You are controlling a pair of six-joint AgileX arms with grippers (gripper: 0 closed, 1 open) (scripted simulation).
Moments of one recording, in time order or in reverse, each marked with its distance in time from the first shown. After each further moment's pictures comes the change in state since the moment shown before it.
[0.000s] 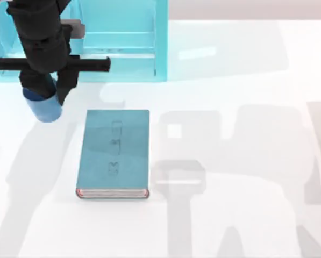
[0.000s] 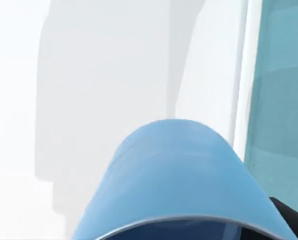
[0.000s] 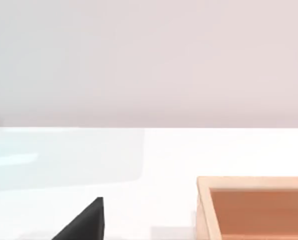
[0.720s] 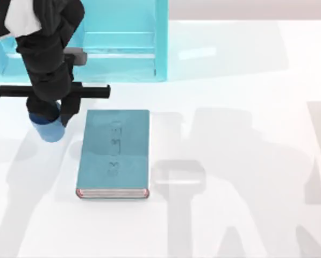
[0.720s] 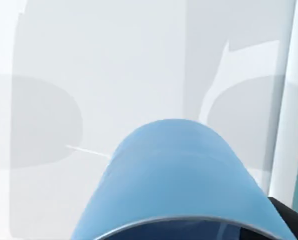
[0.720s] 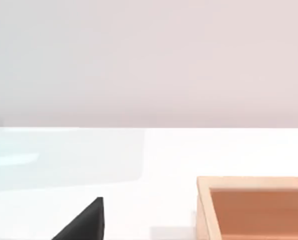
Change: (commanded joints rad) left arm 0.027 0.012 -0.228 0.243 0.001 0.025; right arm 0.000 0.000 0.000 0.000 0.000 0.000
